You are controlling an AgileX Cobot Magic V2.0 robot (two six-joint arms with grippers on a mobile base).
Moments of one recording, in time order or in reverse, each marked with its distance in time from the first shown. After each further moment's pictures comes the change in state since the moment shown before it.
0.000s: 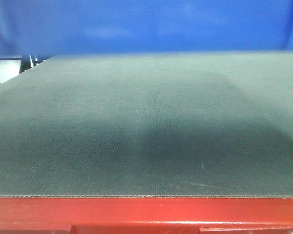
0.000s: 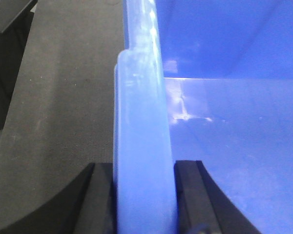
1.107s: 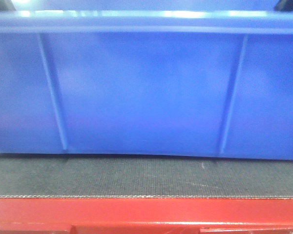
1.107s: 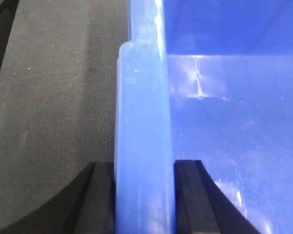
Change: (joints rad) left arm 0.014 0.270 0.195 0.071 -0.383 0.004; right arm -0.017 0.155 0.455 -0.024 -0.667 0.011
